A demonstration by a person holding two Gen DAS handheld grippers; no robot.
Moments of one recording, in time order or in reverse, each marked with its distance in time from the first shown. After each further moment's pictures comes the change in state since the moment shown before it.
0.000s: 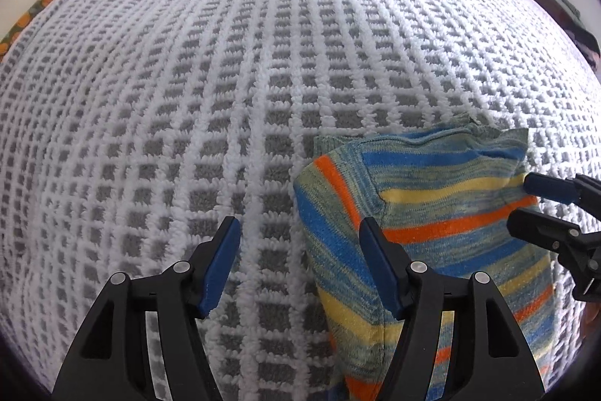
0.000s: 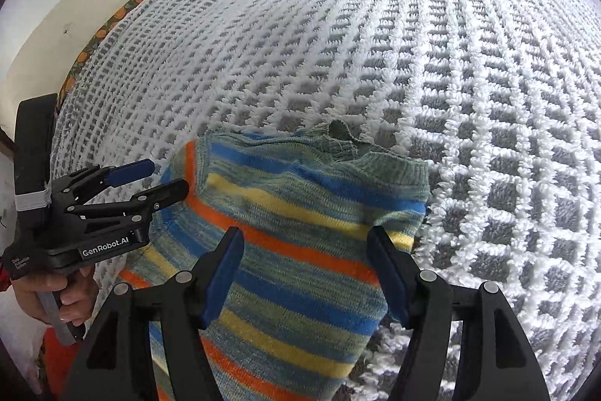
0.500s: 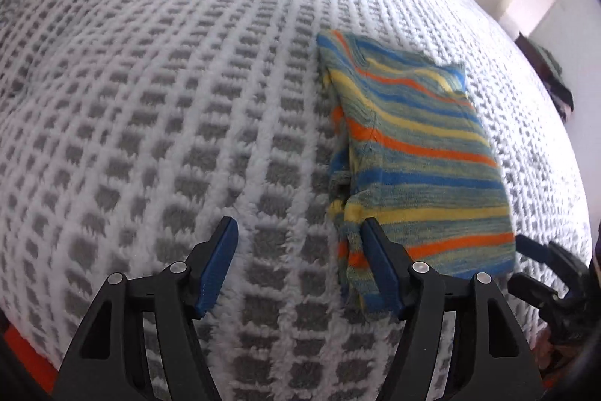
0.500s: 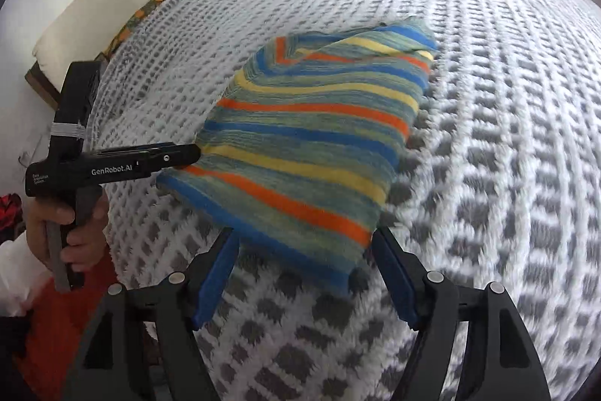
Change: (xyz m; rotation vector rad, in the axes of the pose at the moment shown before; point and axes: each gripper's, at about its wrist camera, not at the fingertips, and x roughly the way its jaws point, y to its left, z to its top) left arm -0.069 0.040 -0.144 -0.232 -0.036 -0.172; right arm -0.079 0.046 -0.168 -0.058 -0.064 0.048
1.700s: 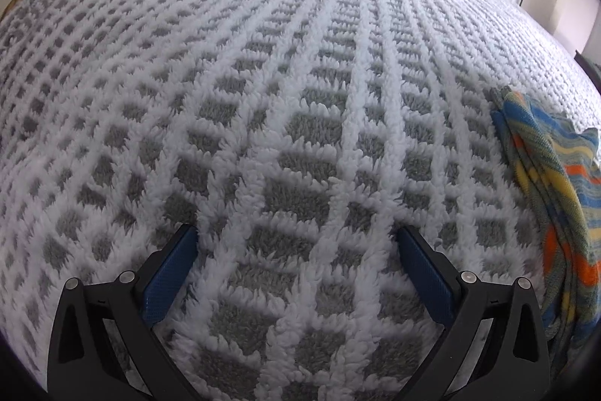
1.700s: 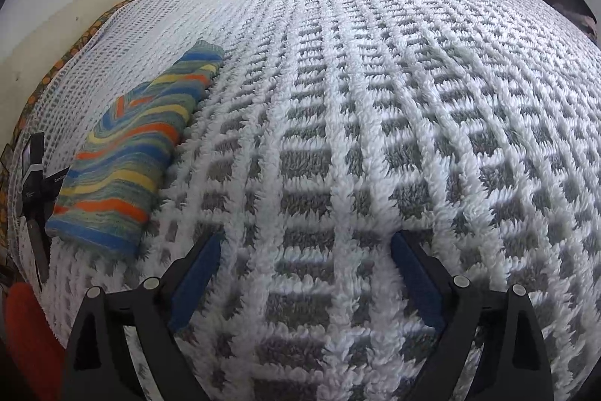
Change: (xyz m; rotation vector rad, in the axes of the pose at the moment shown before) left arm 0.098 0.083 0.056 -0.008 -0.094 0.239; right arm -0.039 -0.096 -0.053 0.296 -0.117 -0.361
